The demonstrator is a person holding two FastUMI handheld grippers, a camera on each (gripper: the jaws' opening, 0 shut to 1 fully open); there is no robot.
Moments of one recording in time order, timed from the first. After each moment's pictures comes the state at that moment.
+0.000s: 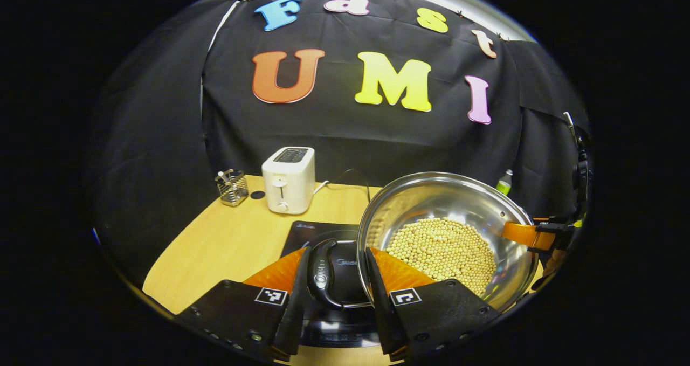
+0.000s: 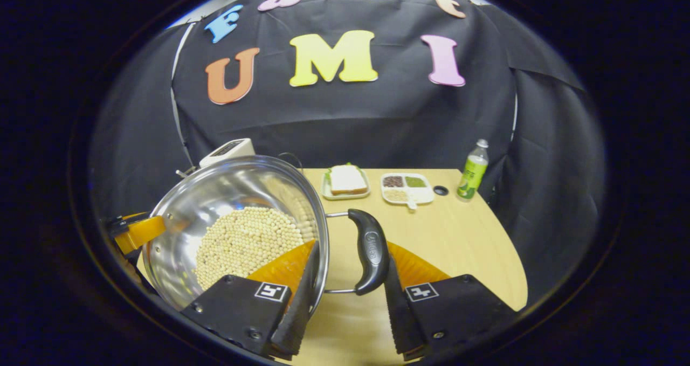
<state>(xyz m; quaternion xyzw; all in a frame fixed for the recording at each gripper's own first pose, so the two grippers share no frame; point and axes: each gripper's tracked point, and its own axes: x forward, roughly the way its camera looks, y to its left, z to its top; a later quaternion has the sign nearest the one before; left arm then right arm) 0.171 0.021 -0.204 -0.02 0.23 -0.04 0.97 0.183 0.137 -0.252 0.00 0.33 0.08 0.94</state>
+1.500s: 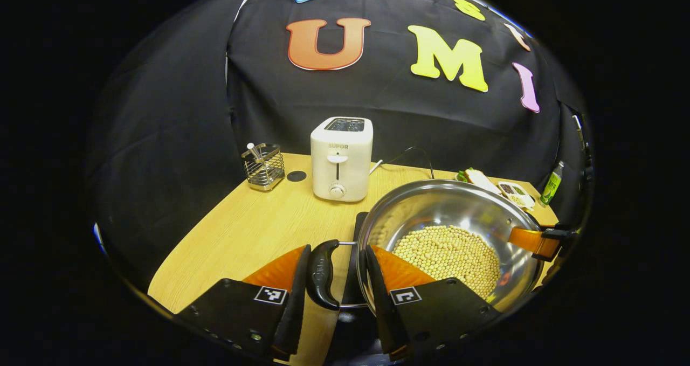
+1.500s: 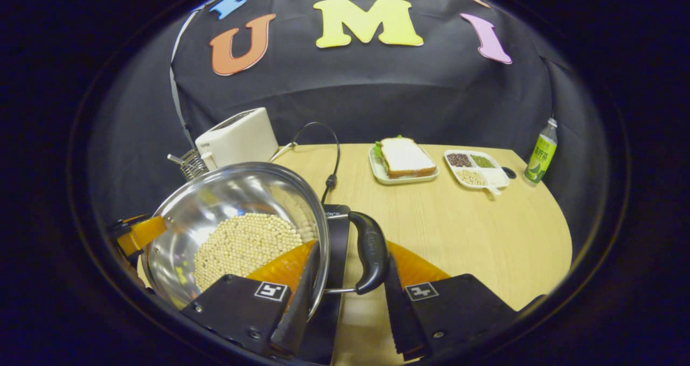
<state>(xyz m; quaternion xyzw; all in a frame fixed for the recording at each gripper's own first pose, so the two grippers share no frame) 0.243 0.115 -0.293 -0.01 0.29 0.01 0.96 0.250 0.246 -0.364 0.01 0.37 0.10 0.92</state>
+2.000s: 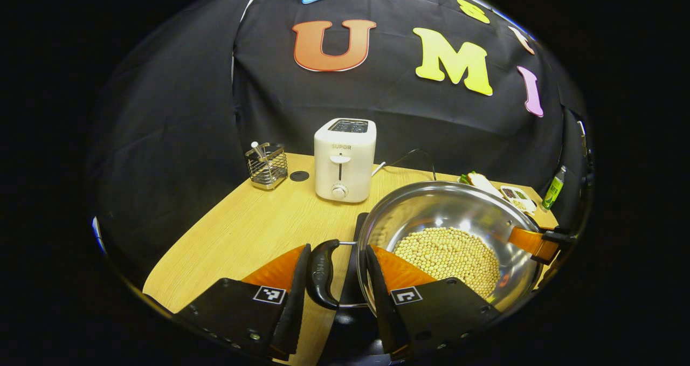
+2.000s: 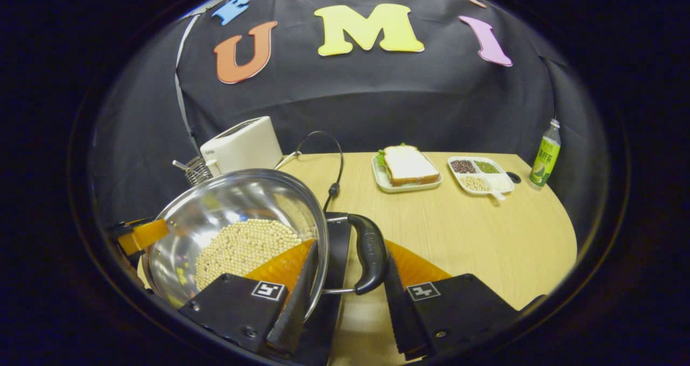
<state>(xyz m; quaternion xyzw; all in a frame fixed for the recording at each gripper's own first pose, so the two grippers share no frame) 0.241 0.115 -0.294 -0.02 0.28 0.03 0.96 0.257 0.245 -0.364 0.02 0.35 0.12 0.93</state>
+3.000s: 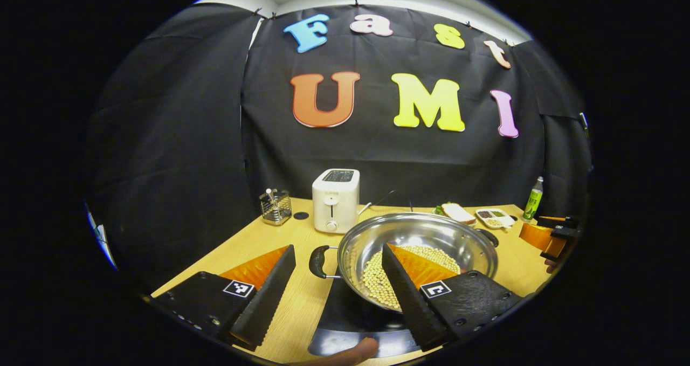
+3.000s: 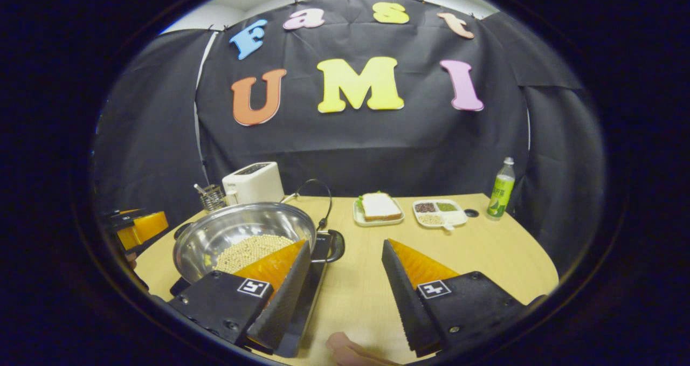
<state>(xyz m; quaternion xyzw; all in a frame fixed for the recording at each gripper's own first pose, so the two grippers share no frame) 0.153 0.079 -0.190 0.00 0.13 0.02 0.99 0.162 0.173 -0.248 0.01 0.19 0.10 0.98</state>
